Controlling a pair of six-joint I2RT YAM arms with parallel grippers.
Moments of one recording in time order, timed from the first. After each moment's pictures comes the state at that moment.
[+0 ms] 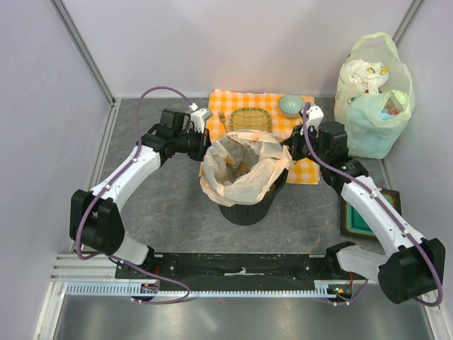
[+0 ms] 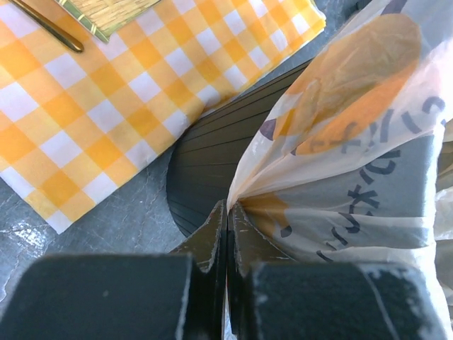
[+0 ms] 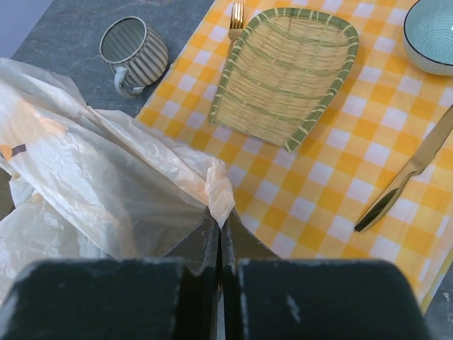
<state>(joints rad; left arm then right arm) -0.37 1.50 1.20 -0.44 0.63 -0.14 0.31 1.14 0.93 -0.15 -0.26 0.17</state>
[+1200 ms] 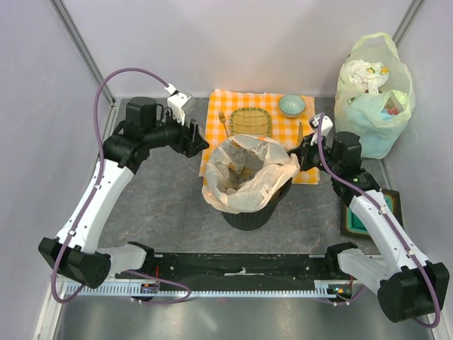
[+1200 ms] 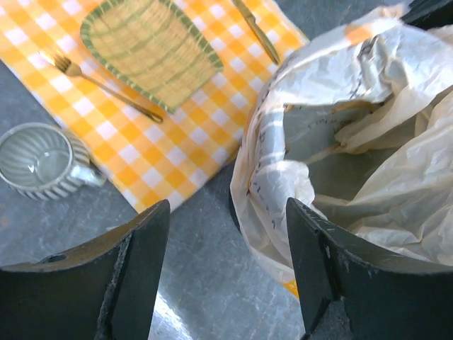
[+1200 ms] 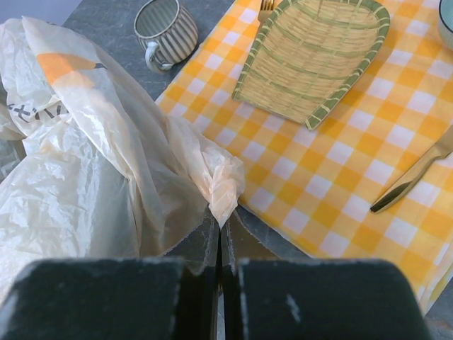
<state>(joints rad) -0.35 1.23 1.37 -0.65 0.50 0.06 0.21 1.00 0.83 -0.17 -0.47 0.15</state>
